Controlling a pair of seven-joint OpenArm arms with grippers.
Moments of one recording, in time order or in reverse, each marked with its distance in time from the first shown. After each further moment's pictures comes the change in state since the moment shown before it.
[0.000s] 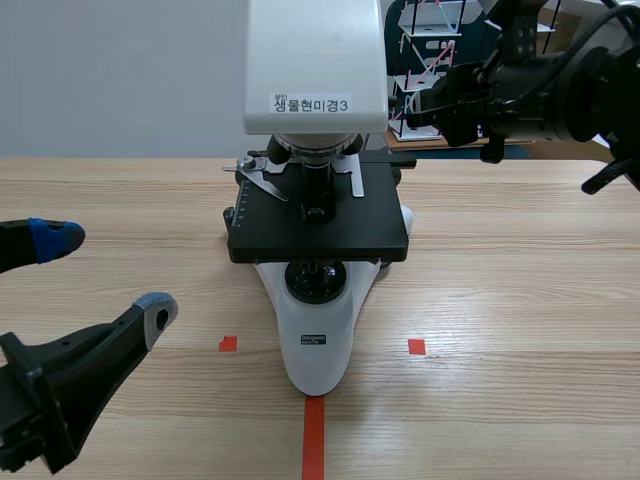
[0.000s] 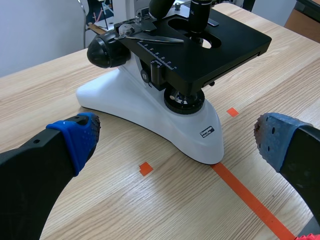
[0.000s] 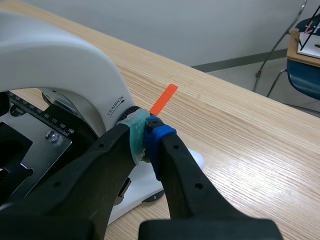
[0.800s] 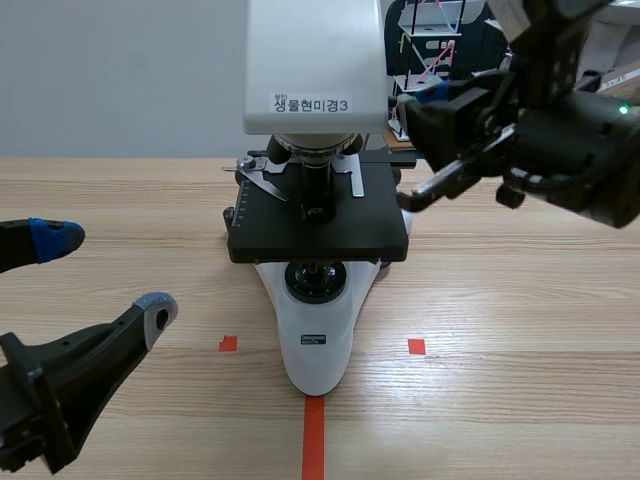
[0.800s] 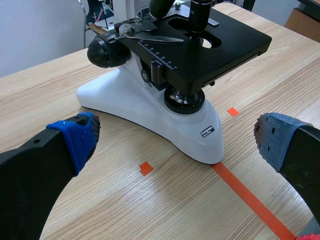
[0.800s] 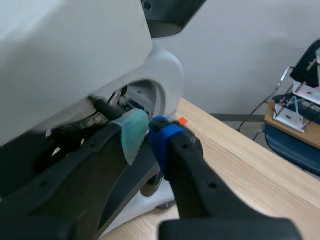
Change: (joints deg) left arm 0.0 0.0 0.0 0.0 0.0 0.0 0.0; right arm -27.5 1.0 3.5 26.7 -16.8 1.4 19.6
